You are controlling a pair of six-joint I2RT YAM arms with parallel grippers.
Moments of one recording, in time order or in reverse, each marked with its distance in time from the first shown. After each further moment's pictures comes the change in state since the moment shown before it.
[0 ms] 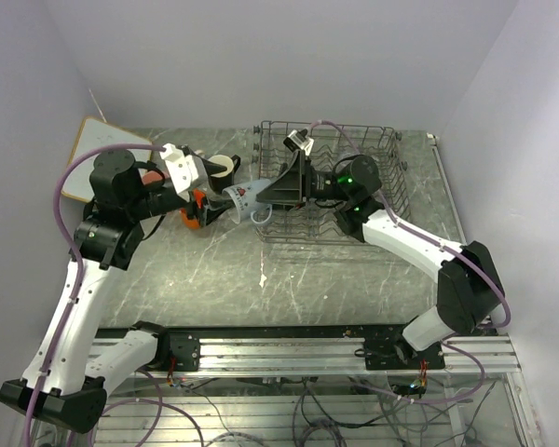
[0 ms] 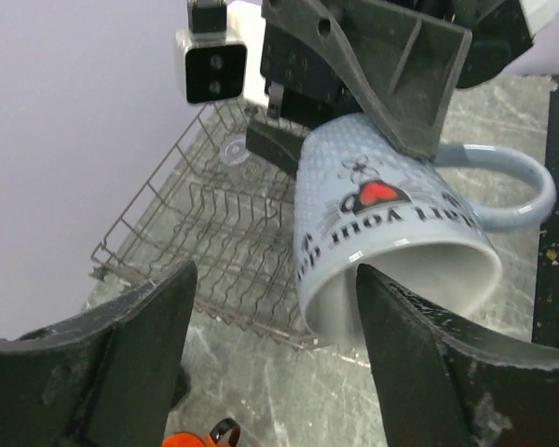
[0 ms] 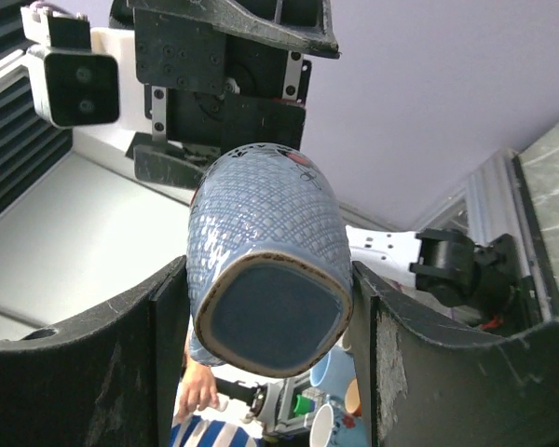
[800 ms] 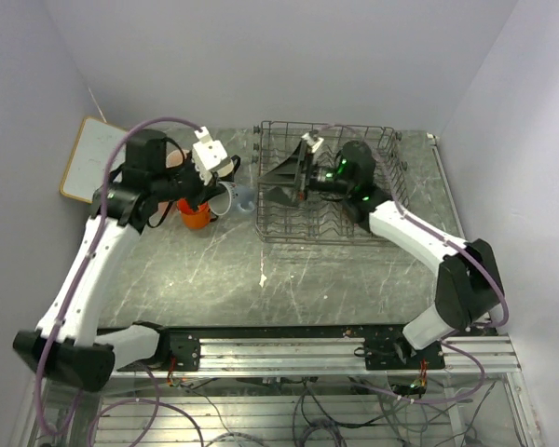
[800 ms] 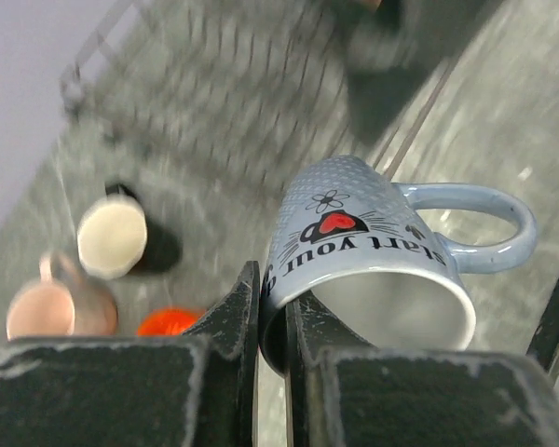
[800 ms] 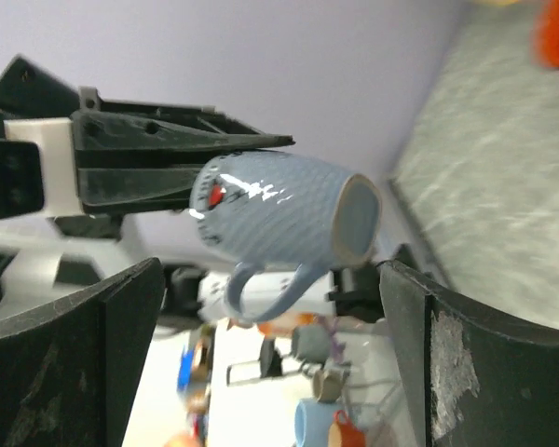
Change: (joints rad) left arm -0.009 0.185 0.145 -0.295 -0.189 0.105; right arm -0.046 0.031 0.038 -0.333 0.130 -0.154
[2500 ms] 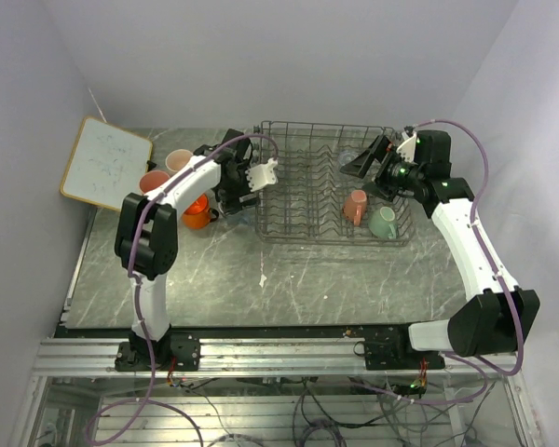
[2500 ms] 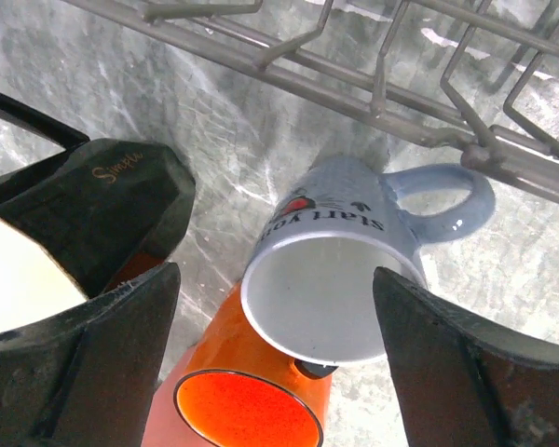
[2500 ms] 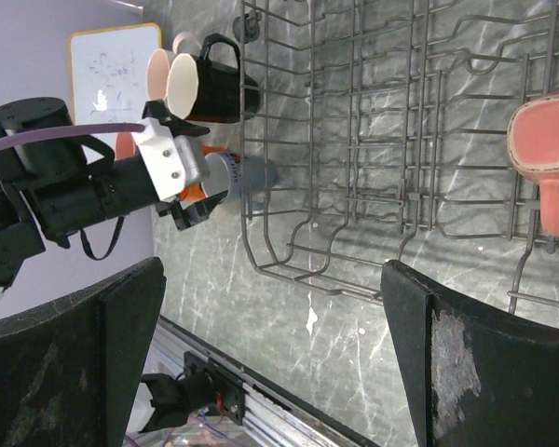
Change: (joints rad) left arm -0.149 0.850 0.291 -0.161 -0.611 0.373; right arm -0.487 -0.230 0.131 -1.021 0.367 -0.661
